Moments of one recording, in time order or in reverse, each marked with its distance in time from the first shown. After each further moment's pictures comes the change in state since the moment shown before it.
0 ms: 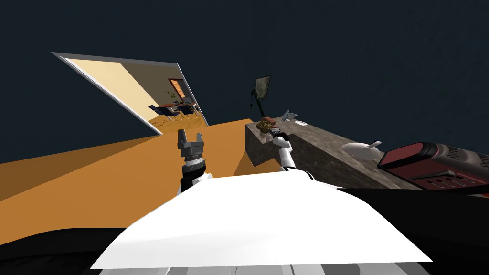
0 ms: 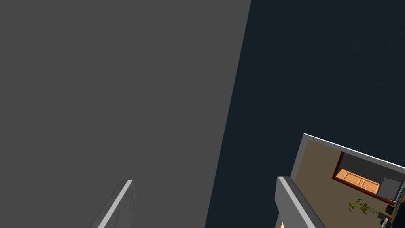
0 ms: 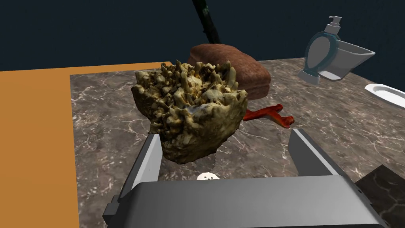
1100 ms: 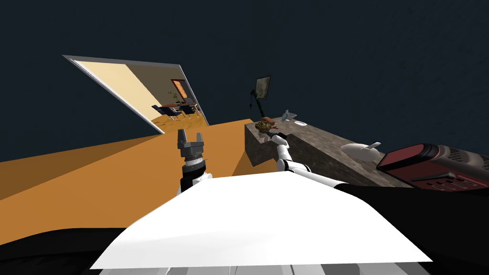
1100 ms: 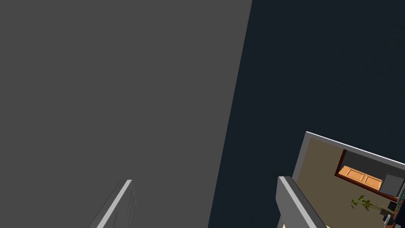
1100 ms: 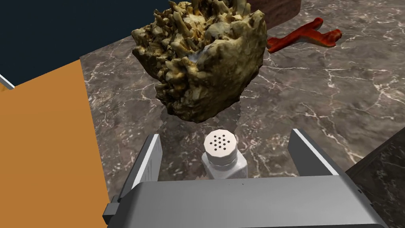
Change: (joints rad) left arm 0.000 0.000 0.000 0.000 0.000 0.000 0.000; right arm -0.151 -0.007 -0.100 0.269 -0.016 0.125 -0.203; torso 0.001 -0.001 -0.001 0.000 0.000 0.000
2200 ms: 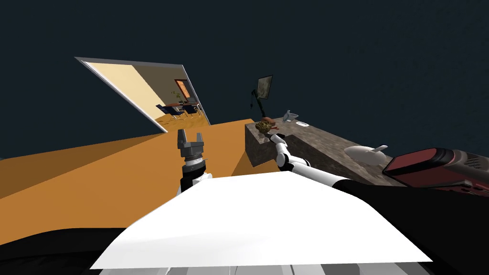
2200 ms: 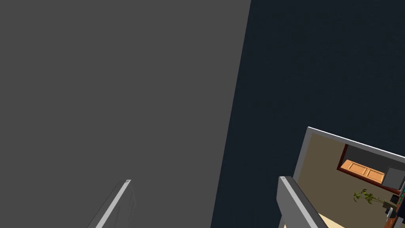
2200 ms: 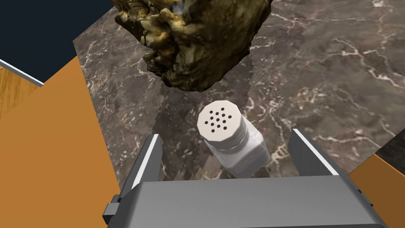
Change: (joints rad) left arm 0.000 0.000 0.000 0.000 0.000 0.000 0.000; right arm -0.117 -0.028 -0.083 0.247 -0.001 0.055 -0.141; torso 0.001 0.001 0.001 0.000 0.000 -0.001
